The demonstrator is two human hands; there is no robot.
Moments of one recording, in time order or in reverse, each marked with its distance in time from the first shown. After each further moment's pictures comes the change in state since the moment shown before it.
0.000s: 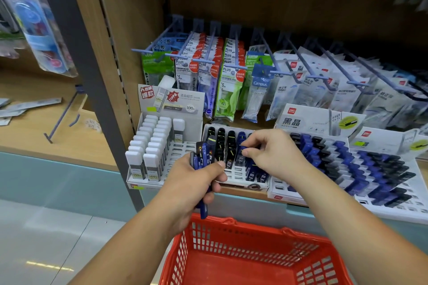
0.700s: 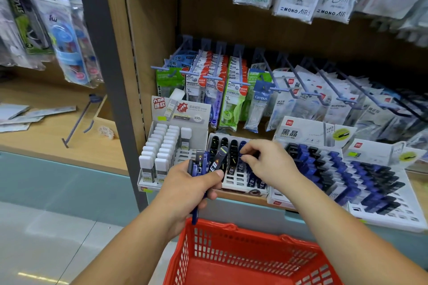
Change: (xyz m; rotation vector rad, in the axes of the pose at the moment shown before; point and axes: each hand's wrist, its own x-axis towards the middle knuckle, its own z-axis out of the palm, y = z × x) left_hand -0.025 0.012 -0.016 0.042 0.020 0.054; right_hand -0.006 -0.013 0.003 -0.229 0.024 -0.042
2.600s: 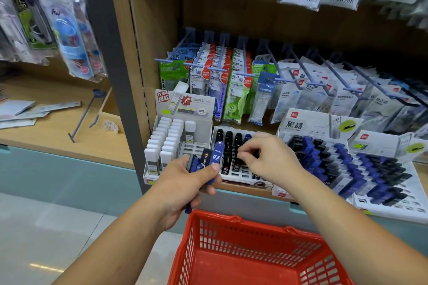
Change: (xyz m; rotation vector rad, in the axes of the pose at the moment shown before) left_hand -0.005 0.002 -0.018 0.096 -0.065 -0.033; right_hand -0.012 -0.013 0.004 0.015 0.009 -0.077
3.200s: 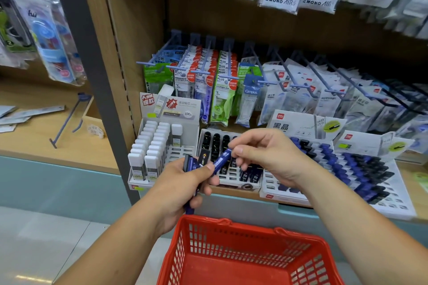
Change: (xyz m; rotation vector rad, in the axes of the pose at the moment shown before) left_hand 0.013 -0.002 0.022 -0.145 -0.028 -0.015; right_hand -0.010 0.001 -0.038 0.967 -0.213 0.027
